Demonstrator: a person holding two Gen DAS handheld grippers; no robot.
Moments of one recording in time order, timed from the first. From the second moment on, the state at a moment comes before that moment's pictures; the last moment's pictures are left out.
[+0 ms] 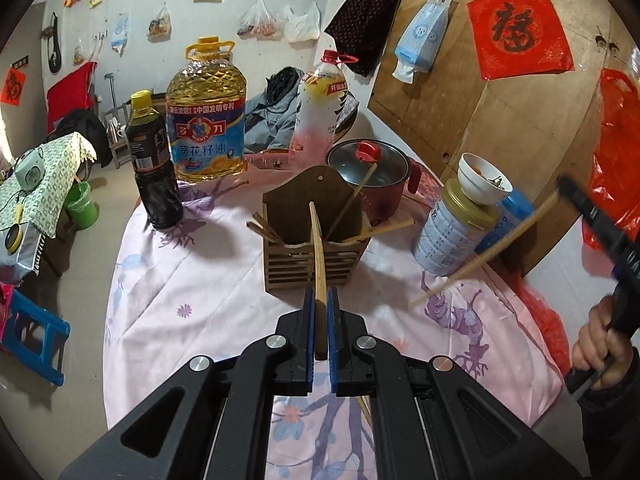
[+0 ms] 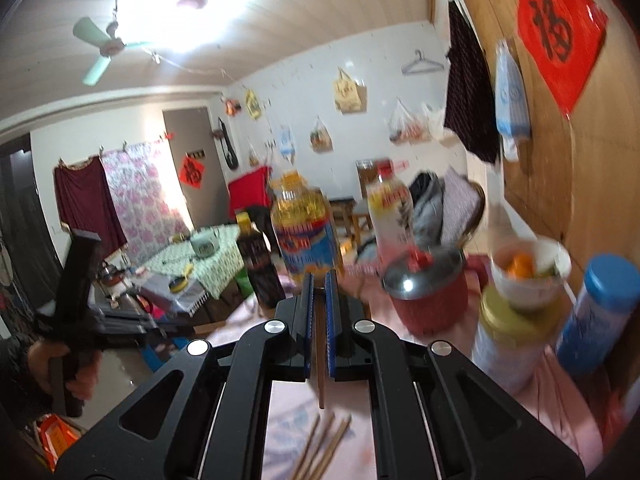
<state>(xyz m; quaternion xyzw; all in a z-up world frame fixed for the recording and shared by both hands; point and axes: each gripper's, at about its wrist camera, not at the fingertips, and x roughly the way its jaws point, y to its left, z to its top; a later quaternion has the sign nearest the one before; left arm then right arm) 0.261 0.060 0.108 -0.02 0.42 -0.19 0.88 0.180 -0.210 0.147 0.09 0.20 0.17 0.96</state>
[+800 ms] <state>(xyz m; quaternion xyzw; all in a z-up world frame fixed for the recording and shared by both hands) 0.370 0.055 0.107 -0.06 0.46 -0.14 0.88 0.301 -0.192 0.123 0.06 0.22 0.17 0.96</state>
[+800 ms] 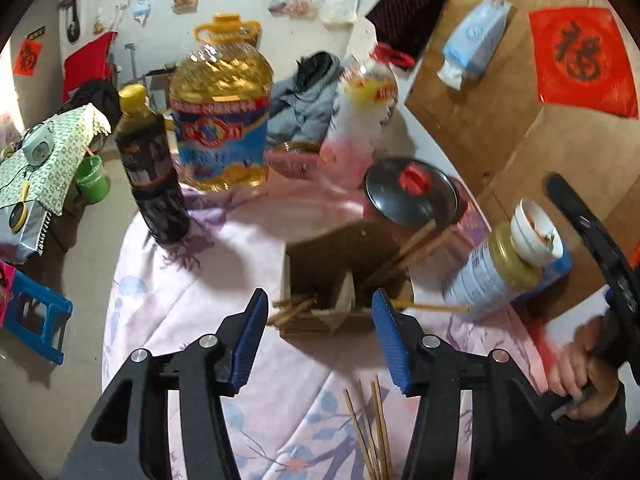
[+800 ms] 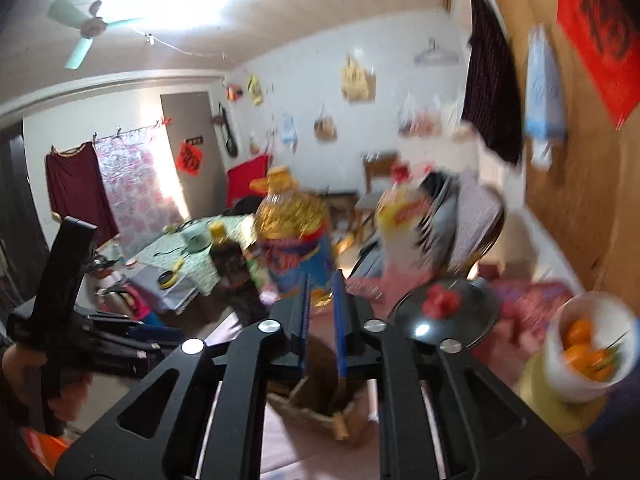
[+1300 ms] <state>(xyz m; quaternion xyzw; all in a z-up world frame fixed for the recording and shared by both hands) 0.241 0.095 -0.040 -0.05 0.50 -0.04 0.87 0.163 -0.218 -0.033 0.09 0.38 0.02 0.92</state>
